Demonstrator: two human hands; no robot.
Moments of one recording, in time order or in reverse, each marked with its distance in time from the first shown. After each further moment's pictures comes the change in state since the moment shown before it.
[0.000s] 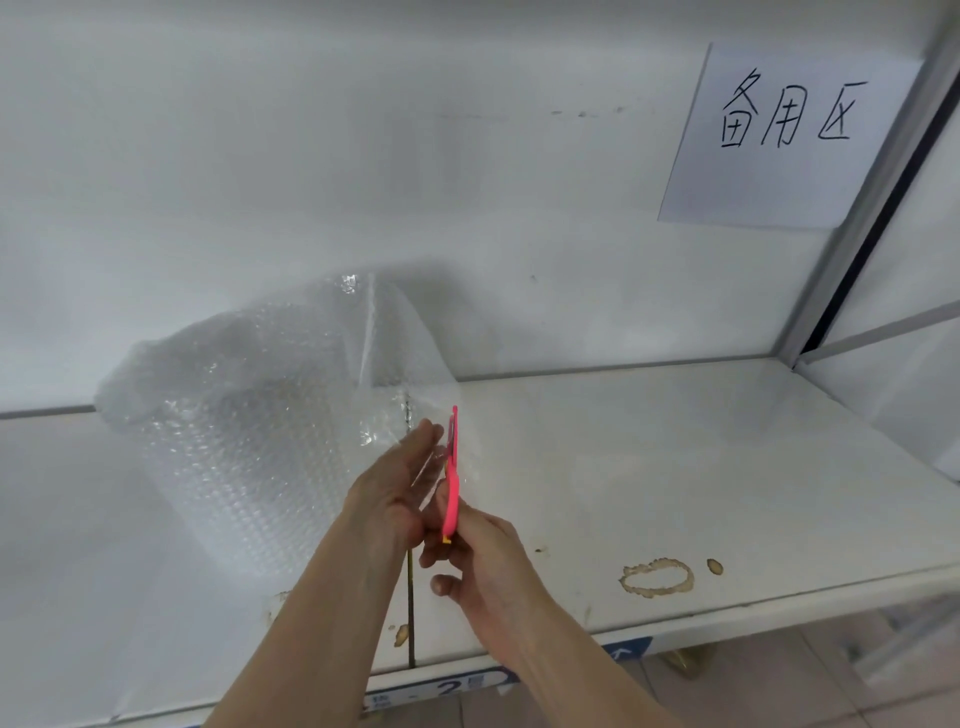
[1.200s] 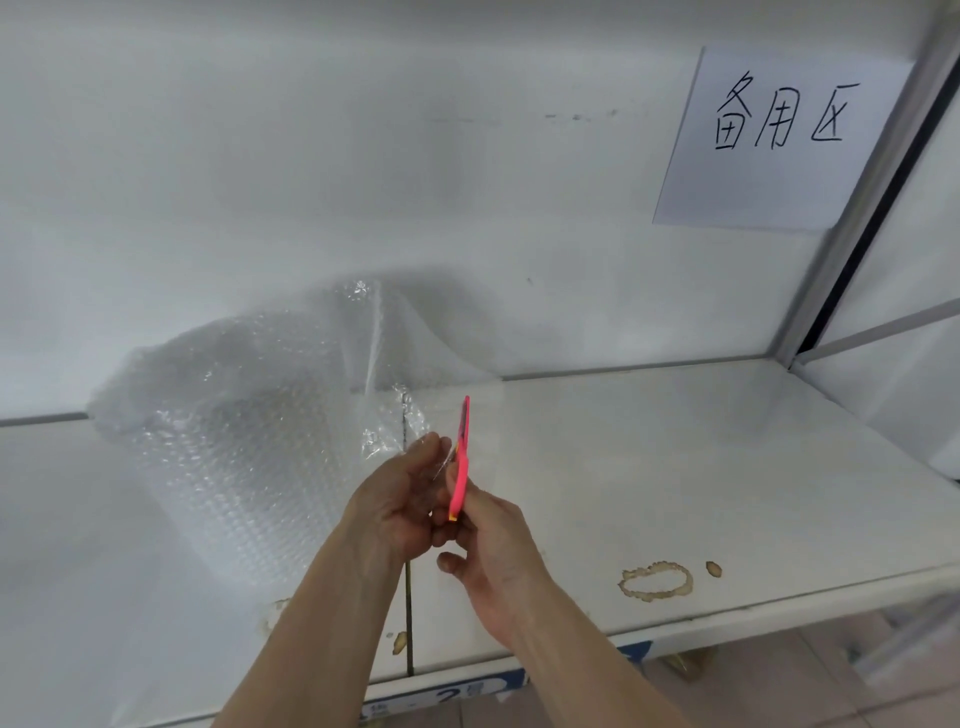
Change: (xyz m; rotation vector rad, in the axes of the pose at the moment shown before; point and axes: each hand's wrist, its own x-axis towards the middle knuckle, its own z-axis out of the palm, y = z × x) left_hand -0.002 -0.002 -0.004 0.177 -0.165 -0.098; right_hand 0.010 -0.013 0.001 0.024 0.078 -0.041
